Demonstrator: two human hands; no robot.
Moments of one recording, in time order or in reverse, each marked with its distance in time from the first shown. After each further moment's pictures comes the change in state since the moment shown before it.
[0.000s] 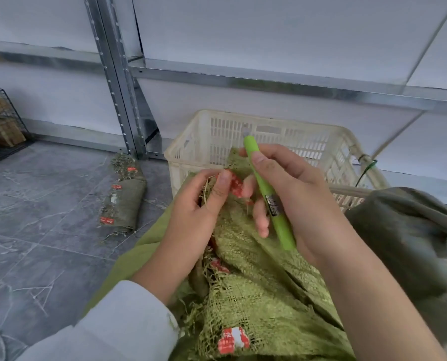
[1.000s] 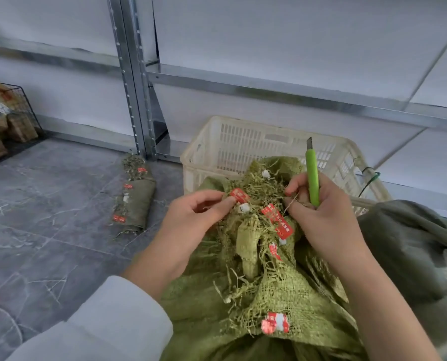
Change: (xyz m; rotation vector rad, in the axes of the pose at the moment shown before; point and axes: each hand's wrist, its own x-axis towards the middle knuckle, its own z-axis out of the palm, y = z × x) left_hand -0.006 0.004 -0.046 -0.137 -0.036 -0.324; right_hand -0.007 0.010 -0.014 -0.579 0.254 -0.177
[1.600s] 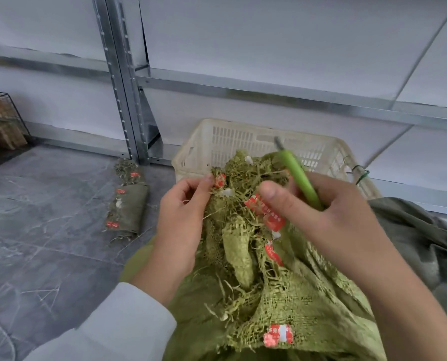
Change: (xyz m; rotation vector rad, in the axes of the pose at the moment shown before) left_hand -0.001 0.018 0.023 -0.146 0.226 0.159; right_hand -0.026 -0.058 -0.017 -0.133 -0.102 0.011
